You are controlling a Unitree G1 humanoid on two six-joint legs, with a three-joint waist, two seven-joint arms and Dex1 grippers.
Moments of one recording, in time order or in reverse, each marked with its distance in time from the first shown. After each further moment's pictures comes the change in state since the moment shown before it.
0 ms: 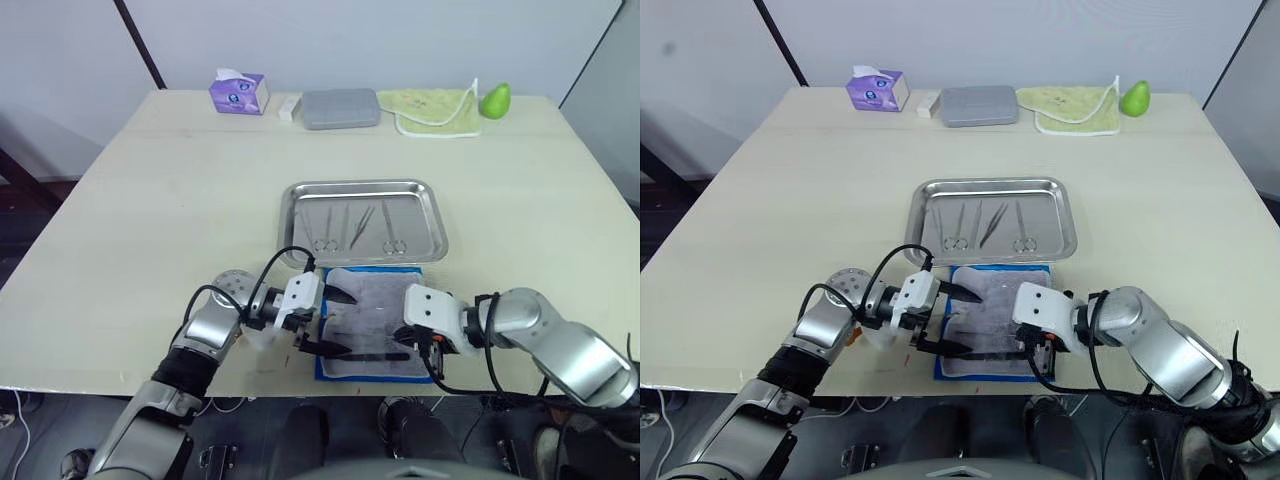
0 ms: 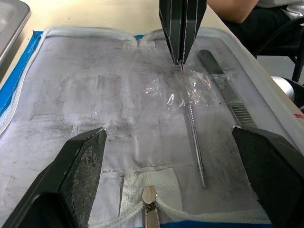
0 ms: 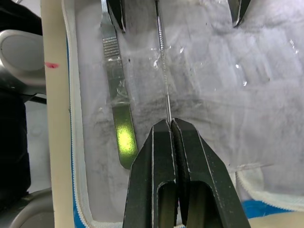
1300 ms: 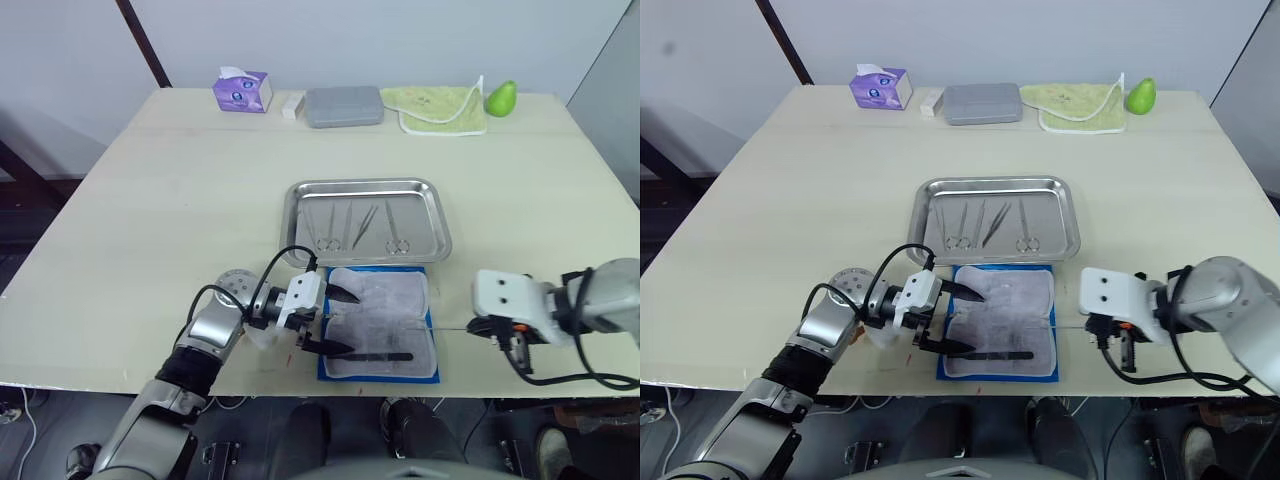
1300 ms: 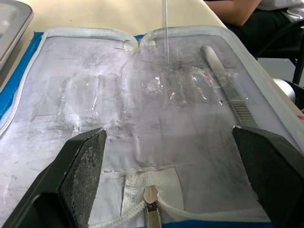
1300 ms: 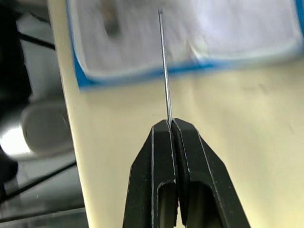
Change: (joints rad) left arm -0.010 -0.022 -0.001 0.022 0.002 -0.022 0.002; right arm 0.124 -0.509 -0.334 -0.113 0.195 -0.045 0.153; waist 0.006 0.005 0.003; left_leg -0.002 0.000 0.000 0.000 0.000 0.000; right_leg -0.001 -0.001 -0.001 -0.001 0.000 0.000
